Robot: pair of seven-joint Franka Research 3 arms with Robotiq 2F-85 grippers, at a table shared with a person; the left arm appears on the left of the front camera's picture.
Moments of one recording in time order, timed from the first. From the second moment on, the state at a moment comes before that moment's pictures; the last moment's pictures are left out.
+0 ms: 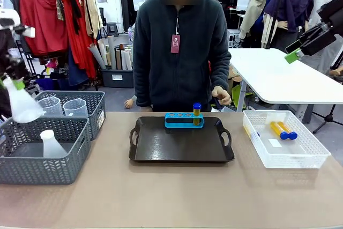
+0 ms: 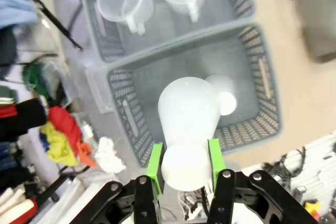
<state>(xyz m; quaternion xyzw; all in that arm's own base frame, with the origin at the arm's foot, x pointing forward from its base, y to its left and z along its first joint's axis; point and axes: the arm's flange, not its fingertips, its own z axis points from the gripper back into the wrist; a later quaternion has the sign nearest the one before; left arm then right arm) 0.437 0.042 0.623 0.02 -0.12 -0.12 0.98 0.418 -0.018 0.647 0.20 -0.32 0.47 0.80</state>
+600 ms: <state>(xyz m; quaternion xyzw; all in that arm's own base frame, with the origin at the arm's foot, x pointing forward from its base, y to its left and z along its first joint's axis) 0.443 -0.071 0.709 -0.01 -0.15 -0.30 0.94 0.418 -0.018 0.647 0.20 -0.32 0.47 0.80</state>
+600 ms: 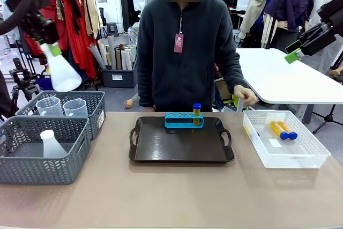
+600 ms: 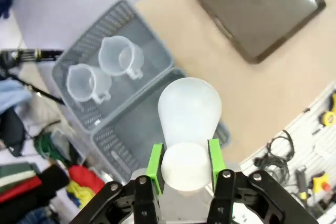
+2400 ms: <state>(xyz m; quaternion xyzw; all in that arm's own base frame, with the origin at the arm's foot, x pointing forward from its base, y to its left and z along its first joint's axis) 0.471 -0.287 0.642 -0.04 -0.11 -0.53 0.84 0.418 -0.018 0.648 0.20 -0.32 0.47 0.80</state>
